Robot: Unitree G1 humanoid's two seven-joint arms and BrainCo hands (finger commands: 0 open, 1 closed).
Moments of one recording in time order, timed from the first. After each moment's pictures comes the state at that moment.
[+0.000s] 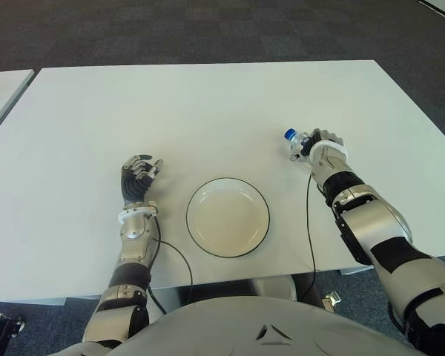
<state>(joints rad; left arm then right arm) -0.07 0.06 0.20 0.67 0.00 -0.57 0.20 -0.81 -0.29 0.41 1.17 -0.64 0.41 -0.09</state>
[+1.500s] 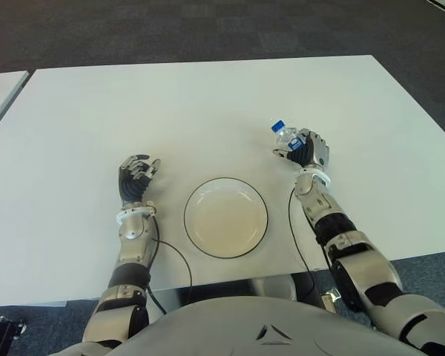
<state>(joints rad) -0.07 0.06 0.21 0.67 -0.01 -0.58 0.20 -0.43 -0.22 0.25 0.70 -0.52 0.06 -0.60</state>
